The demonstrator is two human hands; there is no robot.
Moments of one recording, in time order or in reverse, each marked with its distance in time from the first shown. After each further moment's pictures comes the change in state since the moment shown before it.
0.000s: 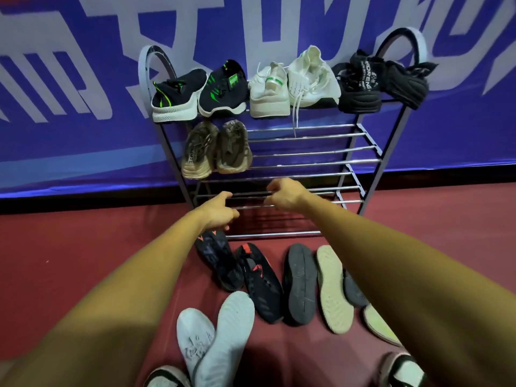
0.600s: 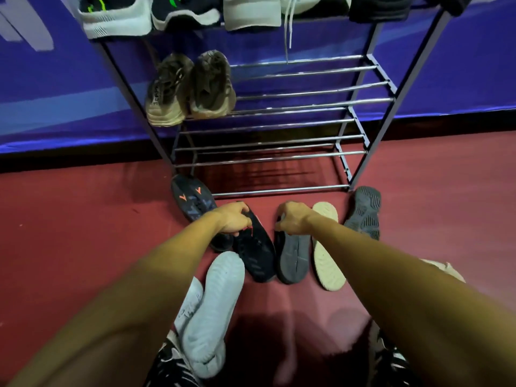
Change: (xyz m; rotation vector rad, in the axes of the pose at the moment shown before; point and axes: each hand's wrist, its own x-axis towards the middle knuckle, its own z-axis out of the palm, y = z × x) left_hand 0.022 -0.039 0.117 0.275 -0.267 -0.043; right_hand -0.015 0.114 0.108 -0.220 -0.326 0.149
